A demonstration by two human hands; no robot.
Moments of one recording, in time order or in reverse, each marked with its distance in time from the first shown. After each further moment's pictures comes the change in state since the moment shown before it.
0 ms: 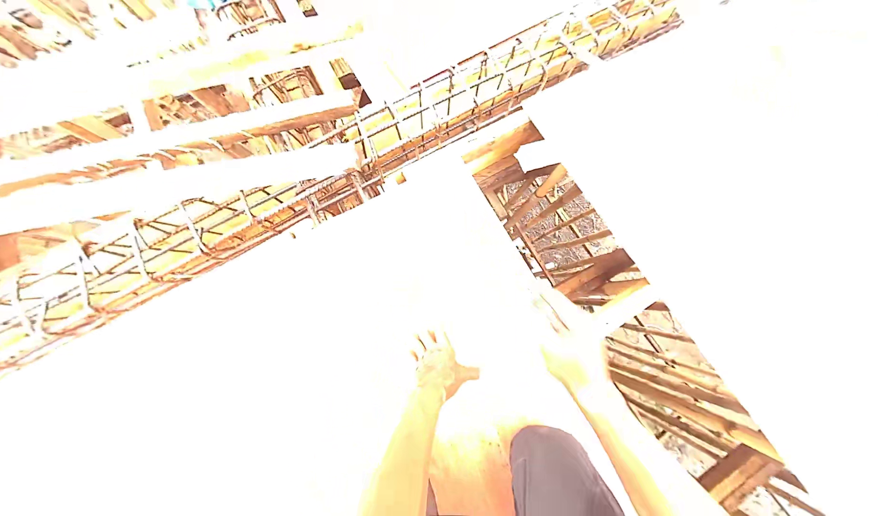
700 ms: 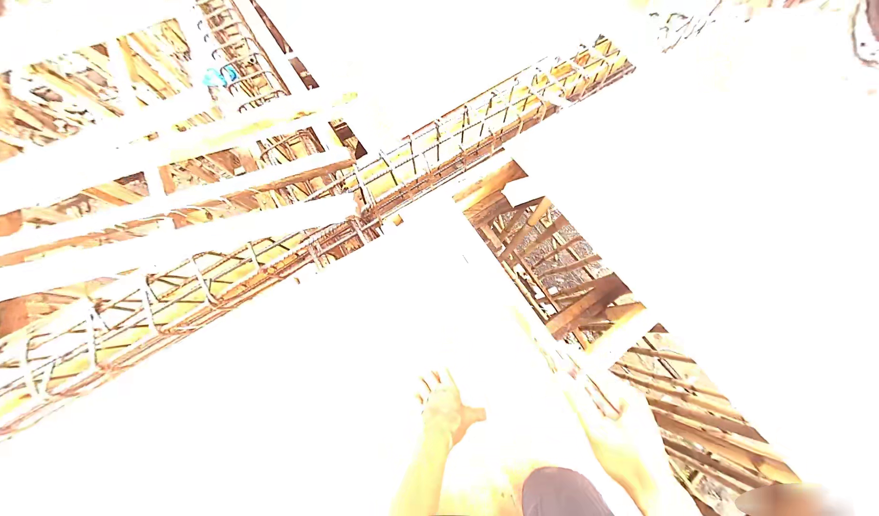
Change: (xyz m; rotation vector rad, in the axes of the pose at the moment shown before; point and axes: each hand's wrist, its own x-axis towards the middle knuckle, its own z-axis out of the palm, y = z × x) left_hand 0.005 0.001 0.007 0.023 0.010 0.020; right_hand -0.033 0.017 -0.029 0.212 0.076 -0.040
